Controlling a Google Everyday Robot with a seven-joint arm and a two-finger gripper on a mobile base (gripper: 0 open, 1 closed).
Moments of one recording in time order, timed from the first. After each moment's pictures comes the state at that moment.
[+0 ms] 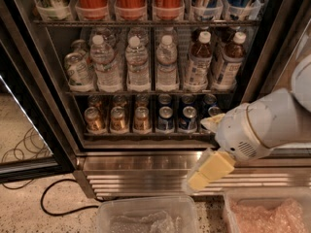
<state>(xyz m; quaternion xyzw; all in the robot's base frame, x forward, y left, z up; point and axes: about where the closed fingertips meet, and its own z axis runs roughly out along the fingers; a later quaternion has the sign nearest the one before) 0.390 -0.098 0.839 -0.52 0.79 0.20 0.25</state>
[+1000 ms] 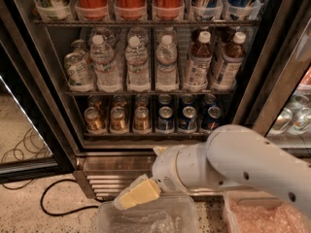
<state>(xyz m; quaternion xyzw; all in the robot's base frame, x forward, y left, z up) 0.390 0.030 0.749 -0.43 0.80 0.27 0.31</state>
